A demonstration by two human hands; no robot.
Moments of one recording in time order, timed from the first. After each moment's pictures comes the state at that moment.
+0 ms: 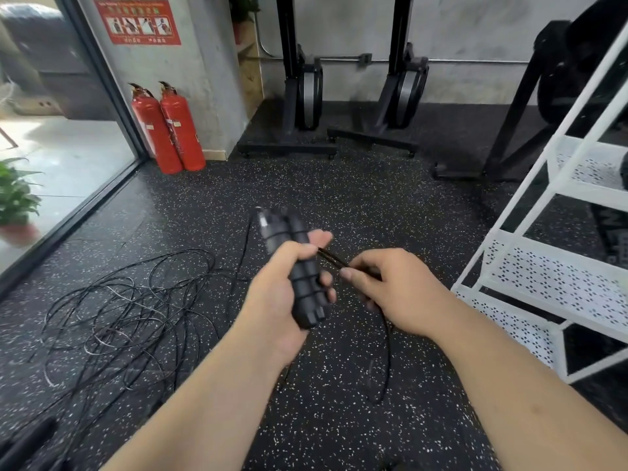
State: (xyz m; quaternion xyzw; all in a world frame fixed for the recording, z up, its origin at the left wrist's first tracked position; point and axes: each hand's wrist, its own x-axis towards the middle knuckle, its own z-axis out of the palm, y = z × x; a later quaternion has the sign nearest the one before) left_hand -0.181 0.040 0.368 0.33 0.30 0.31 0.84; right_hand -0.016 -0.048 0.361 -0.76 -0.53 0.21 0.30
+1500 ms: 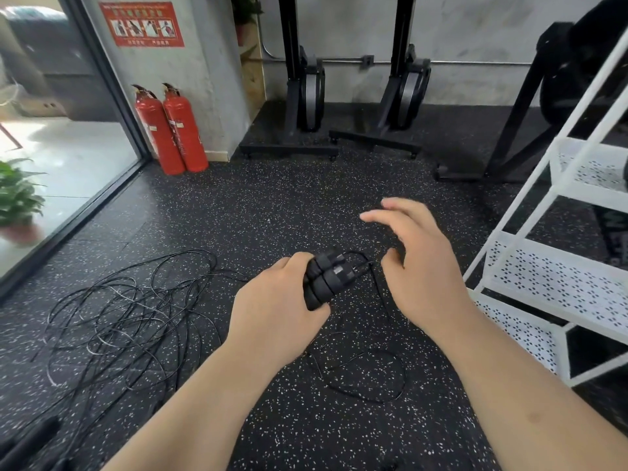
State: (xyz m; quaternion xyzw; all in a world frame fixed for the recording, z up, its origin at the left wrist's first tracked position) left_hand -0.203 0.044 0.361 0.89 0.40 0.17 0.16; right_hand -0.019 -0.053 0.373 -0.77 -0.51 -0.02 0.39
